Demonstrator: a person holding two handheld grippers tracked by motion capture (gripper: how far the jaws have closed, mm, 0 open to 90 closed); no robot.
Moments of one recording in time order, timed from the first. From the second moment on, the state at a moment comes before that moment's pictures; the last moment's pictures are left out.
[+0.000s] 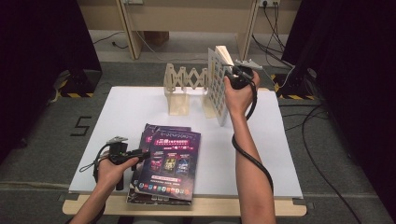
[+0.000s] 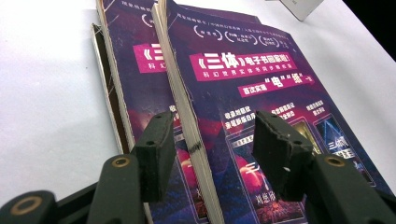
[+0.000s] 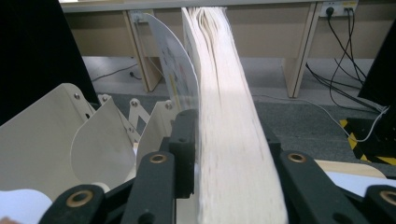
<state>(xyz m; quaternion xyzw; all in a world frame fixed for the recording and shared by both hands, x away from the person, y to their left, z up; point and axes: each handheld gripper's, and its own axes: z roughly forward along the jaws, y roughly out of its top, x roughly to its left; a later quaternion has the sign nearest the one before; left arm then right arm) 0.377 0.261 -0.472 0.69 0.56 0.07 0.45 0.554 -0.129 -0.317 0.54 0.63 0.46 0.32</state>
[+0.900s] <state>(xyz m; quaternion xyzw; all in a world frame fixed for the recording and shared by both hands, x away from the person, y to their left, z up) 0.377 0.260 -0.472 0.69 0.56 0.07 0.44 0.551 -0.130 -0.317 0.55 0.62 0.45 0.32</state>
